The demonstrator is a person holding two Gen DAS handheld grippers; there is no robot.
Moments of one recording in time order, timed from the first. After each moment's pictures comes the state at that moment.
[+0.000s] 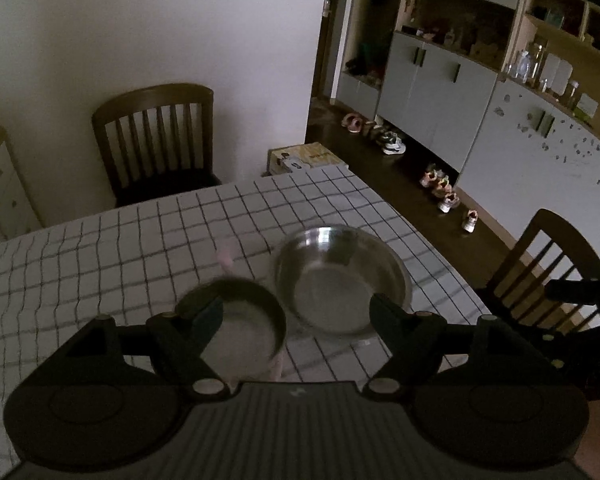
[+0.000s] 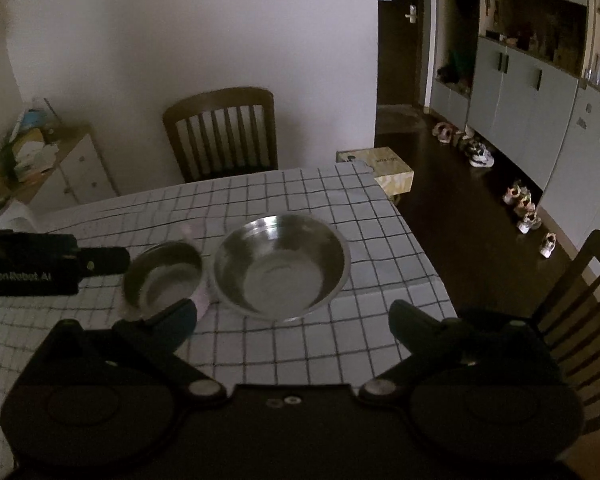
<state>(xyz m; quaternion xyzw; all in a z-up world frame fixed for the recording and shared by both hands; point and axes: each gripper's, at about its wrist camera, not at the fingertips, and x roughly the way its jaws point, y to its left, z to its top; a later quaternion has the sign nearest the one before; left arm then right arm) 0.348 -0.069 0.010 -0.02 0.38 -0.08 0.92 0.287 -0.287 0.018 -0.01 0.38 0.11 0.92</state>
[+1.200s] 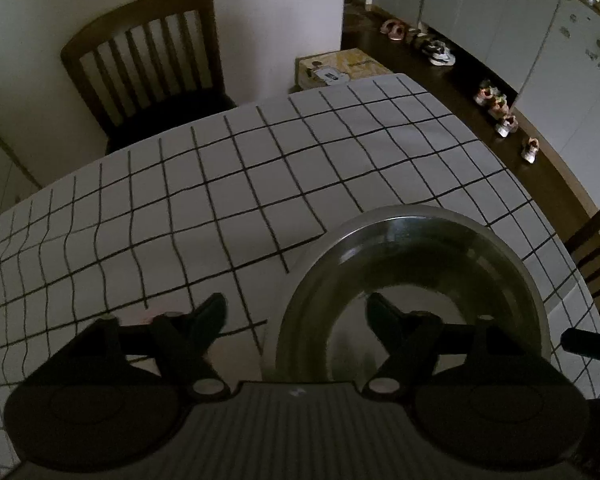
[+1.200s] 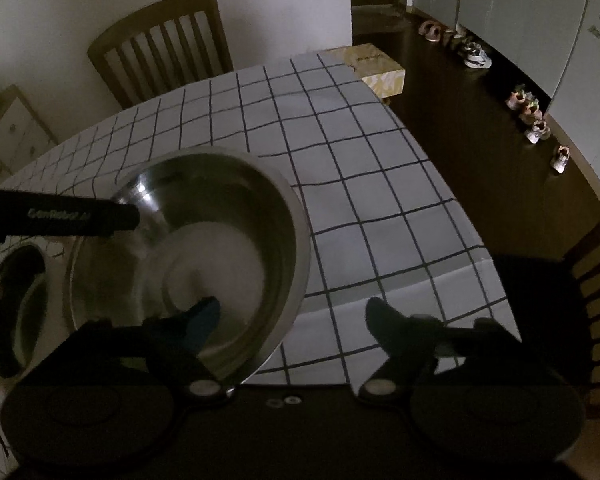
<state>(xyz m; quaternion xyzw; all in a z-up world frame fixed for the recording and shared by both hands) 0.540 -0.108 -0.120 0.03 0.51 -0.03 0.86 0.452 -0.299 -0.119 0.02 0.52 0.08 0.85</state>
